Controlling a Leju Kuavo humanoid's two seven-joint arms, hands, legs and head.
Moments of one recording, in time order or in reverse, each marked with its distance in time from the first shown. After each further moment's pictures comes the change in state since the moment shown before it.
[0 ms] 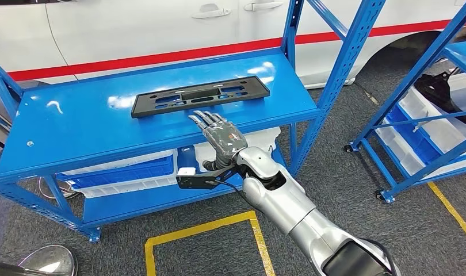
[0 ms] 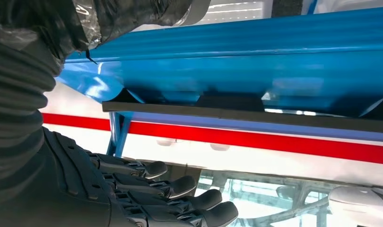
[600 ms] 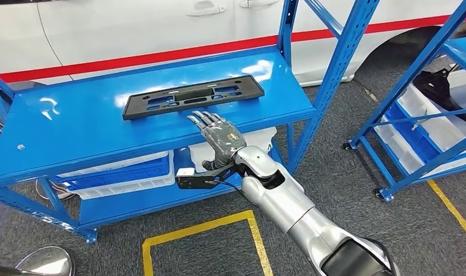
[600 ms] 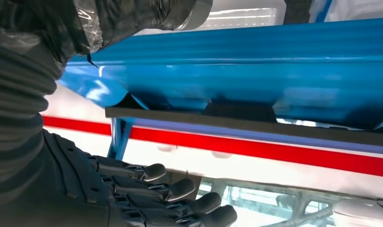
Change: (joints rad) left arm -0.002 -0.014 0.018 0.001 -0.002 -0.001 -0.007; right arm -0.013 0.010 0.001 0.016 0.013 0.007 -0.004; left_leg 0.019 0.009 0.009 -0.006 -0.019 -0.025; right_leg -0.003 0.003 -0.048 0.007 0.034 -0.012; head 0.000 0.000
